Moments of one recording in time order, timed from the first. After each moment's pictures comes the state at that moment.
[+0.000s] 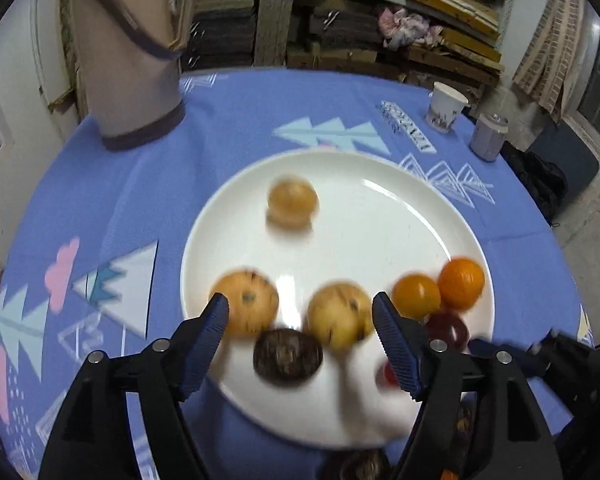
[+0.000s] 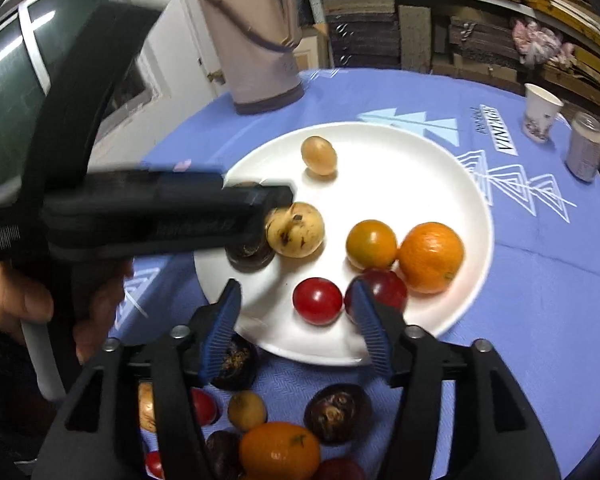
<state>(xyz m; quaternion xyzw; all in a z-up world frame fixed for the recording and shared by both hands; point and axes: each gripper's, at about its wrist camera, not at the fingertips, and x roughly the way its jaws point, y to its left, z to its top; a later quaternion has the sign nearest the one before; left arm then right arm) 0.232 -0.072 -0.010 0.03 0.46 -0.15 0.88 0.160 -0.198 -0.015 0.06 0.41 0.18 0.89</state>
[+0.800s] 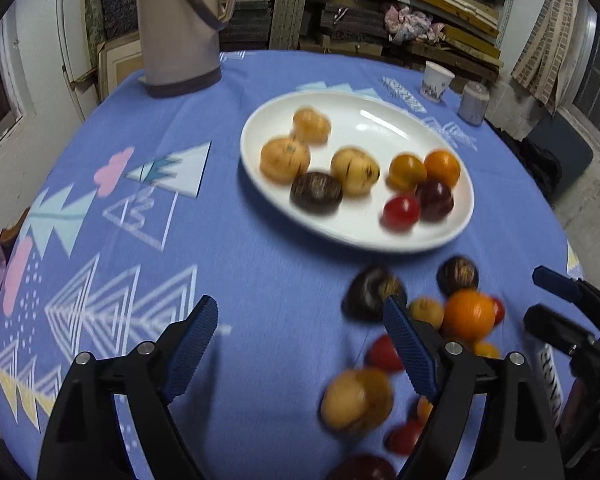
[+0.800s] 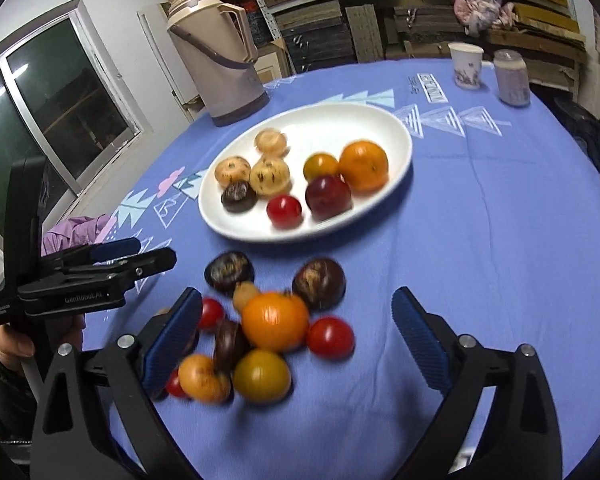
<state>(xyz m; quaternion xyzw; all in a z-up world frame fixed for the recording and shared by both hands) 0.115 -0.014 -0.024 0.03 0.46 -0.14 0.88 0.054 -0.238 -0.028 0.13 0.41 0.14 0.89</state>
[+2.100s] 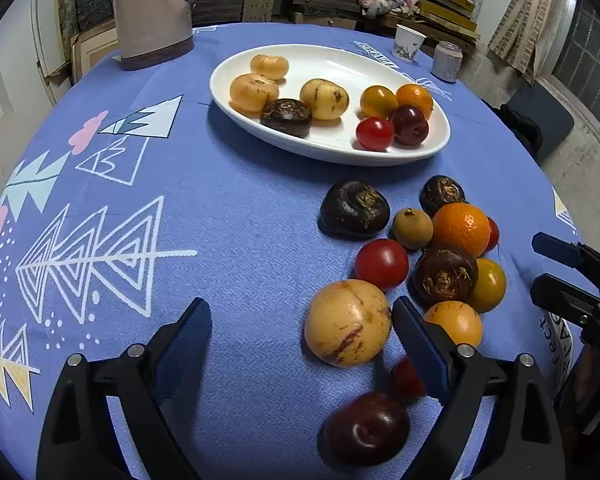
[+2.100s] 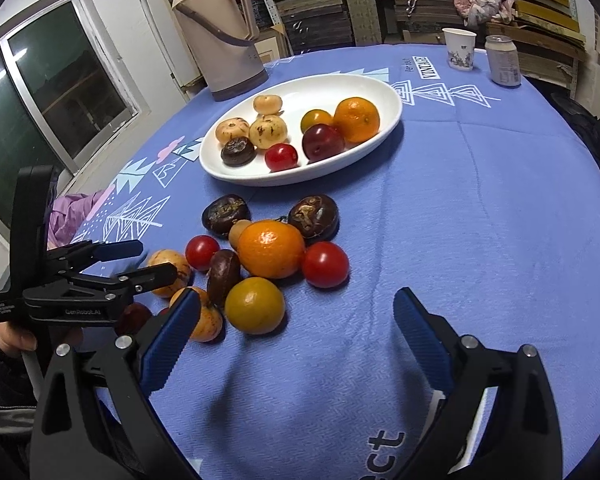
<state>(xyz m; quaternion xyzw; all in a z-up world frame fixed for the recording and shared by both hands) 0.083 -0.020 -0.059 0.05 0.48 -0.19 0.85 0.020 -0.232 -0.043 0.11 0.42 0.14 0.89</state>
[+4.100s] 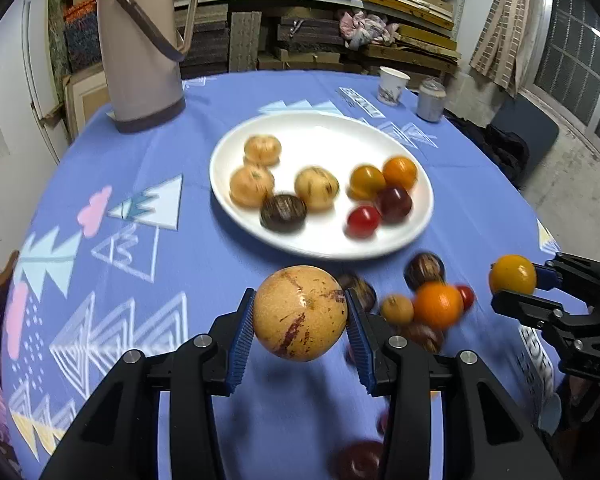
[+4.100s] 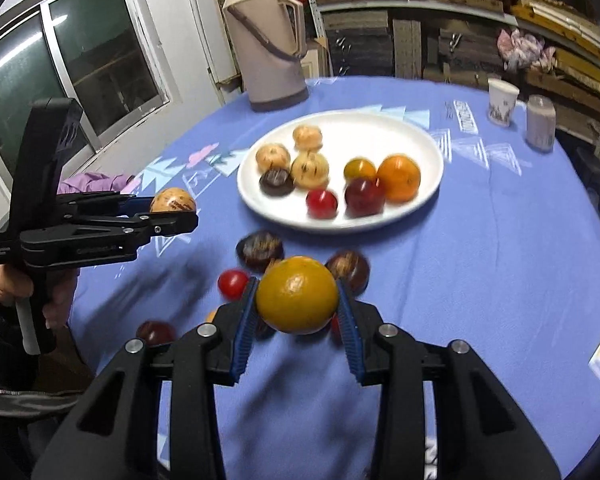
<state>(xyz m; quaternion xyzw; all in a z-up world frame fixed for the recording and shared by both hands) 0.117 -0.026 -0.002 0.06 0.43 -0.20 0.88 0.043 -0.217 0.001 0.04 0.39 0.18 0.90</state>
